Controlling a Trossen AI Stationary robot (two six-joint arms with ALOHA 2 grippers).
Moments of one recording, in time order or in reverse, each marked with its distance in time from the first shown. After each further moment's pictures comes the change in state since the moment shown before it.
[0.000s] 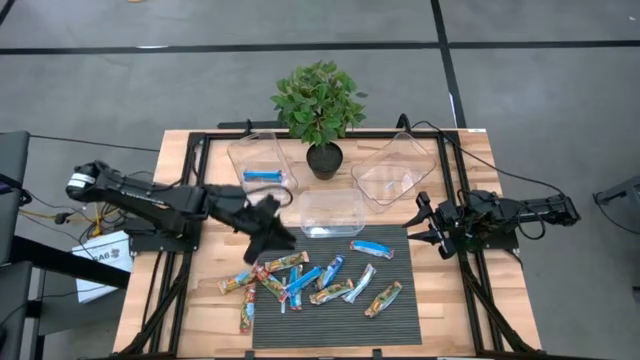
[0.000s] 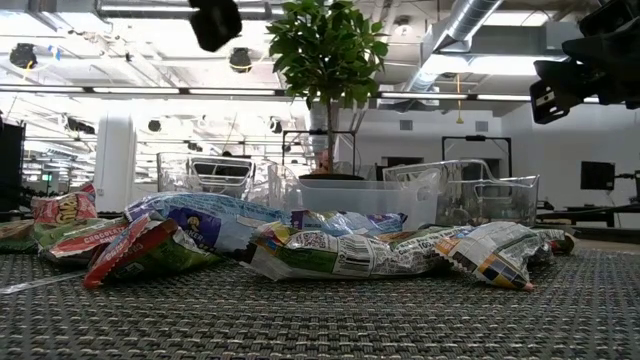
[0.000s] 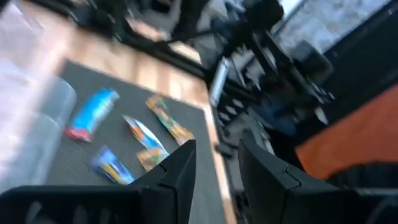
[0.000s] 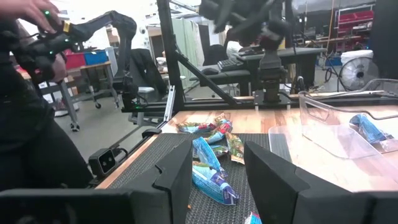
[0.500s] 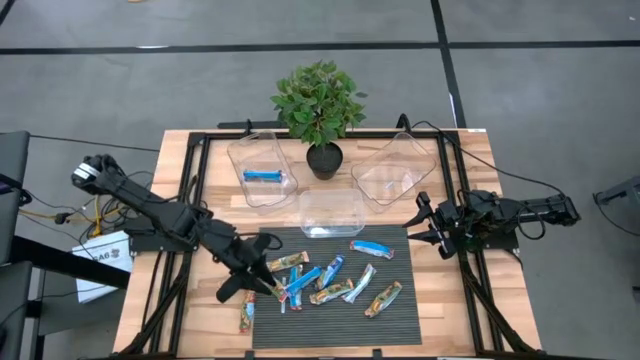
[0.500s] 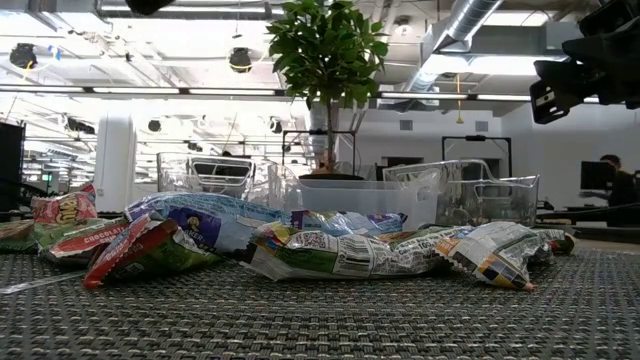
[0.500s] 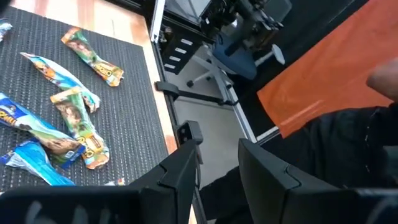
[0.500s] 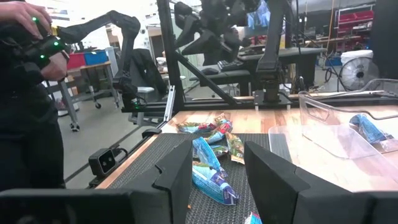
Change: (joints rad) left arm -0.280 0.000 0.000 -0.063 -0.020 -0.034; right arm 0.000 0.000 0.000 0.000 0.000 0.000
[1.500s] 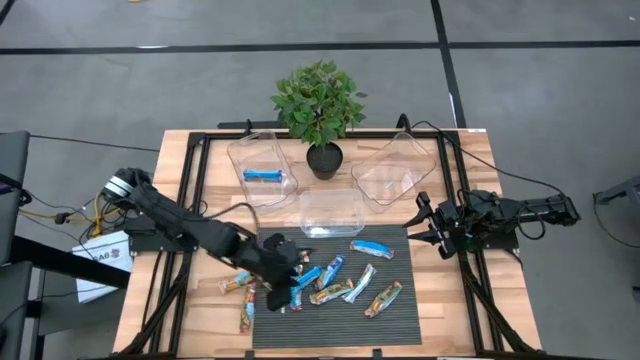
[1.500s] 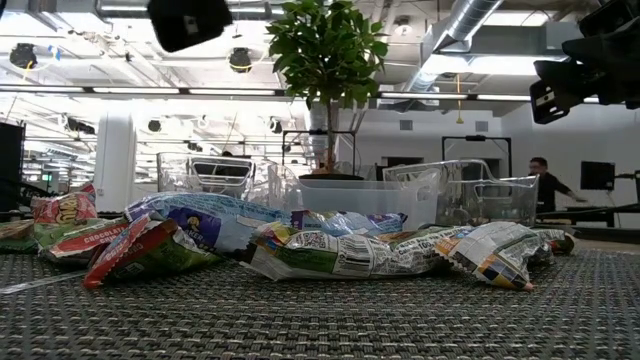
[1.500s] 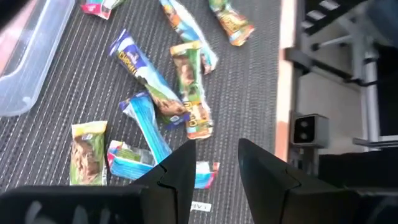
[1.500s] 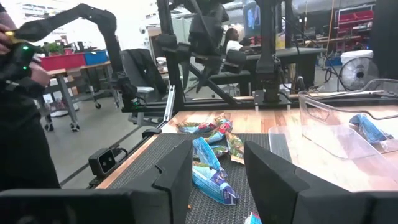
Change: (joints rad) left arm -0.003 0.429 0.417 -0.520 -0.306 -0.125; right arm 0.000 0.000 0.000 0.000 0.000 0.000
